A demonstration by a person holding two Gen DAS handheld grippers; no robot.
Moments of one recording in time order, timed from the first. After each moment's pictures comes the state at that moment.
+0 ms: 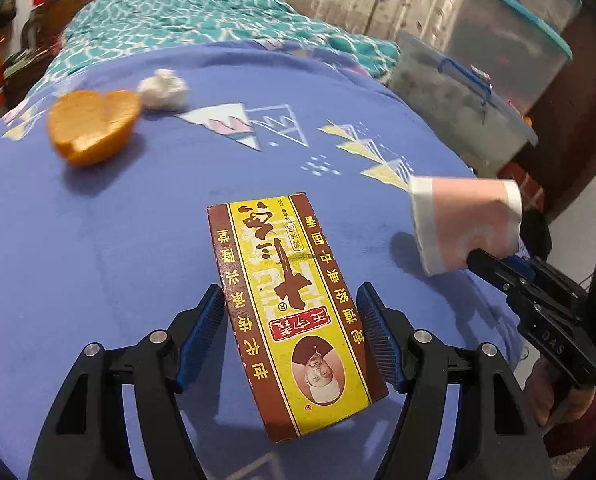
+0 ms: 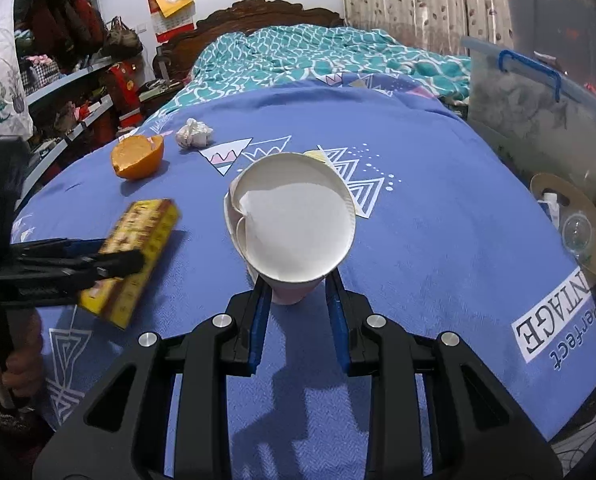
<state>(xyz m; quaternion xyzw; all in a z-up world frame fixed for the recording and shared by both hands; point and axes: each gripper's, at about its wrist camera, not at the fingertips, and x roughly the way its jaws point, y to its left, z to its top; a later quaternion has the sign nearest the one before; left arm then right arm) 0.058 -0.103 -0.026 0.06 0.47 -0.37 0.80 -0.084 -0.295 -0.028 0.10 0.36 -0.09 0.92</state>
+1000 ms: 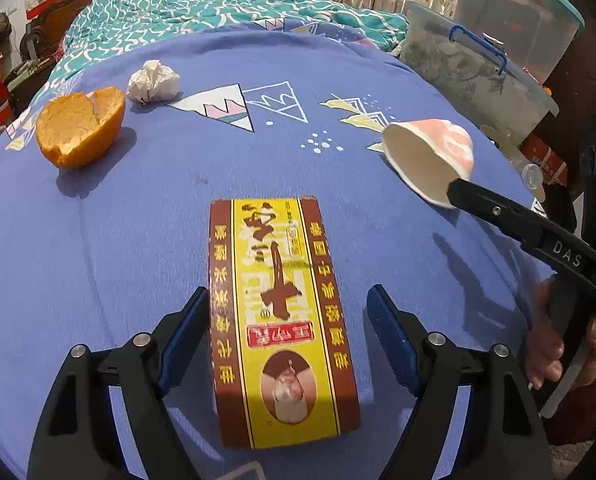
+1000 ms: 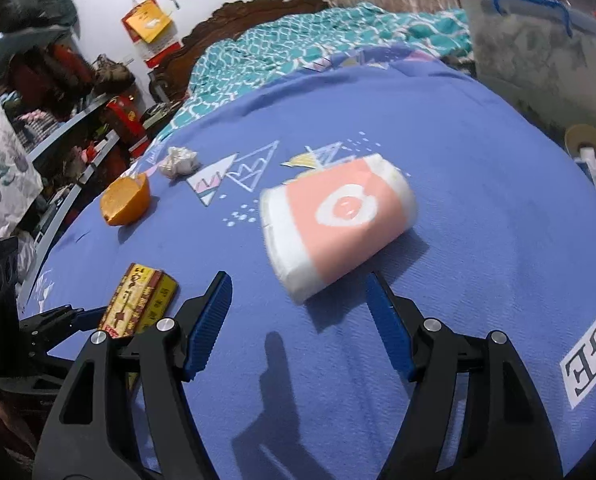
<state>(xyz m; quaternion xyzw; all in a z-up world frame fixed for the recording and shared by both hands) 0.053 -0.124 -0.034 0.11 0.48 -0.33 0.81 -0.032 -0.343 -0.050 0.22 0.36 -0.06 0.90</state>
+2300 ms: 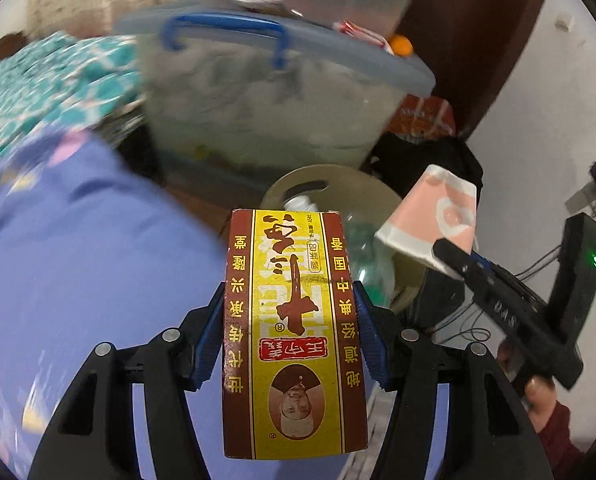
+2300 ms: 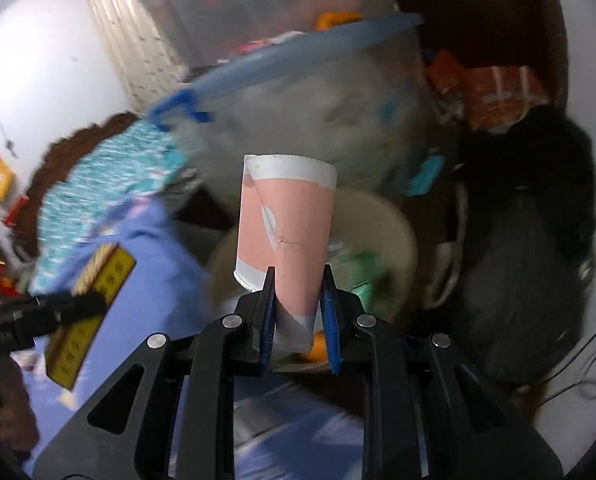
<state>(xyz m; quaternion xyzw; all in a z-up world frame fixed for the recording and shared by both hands) 0.025 -0.529 0.028 0.21 0.42 -0.57 0.67 -0.166 -0.613 -0.025 0.29 0.24 -0.38 0.84</state>
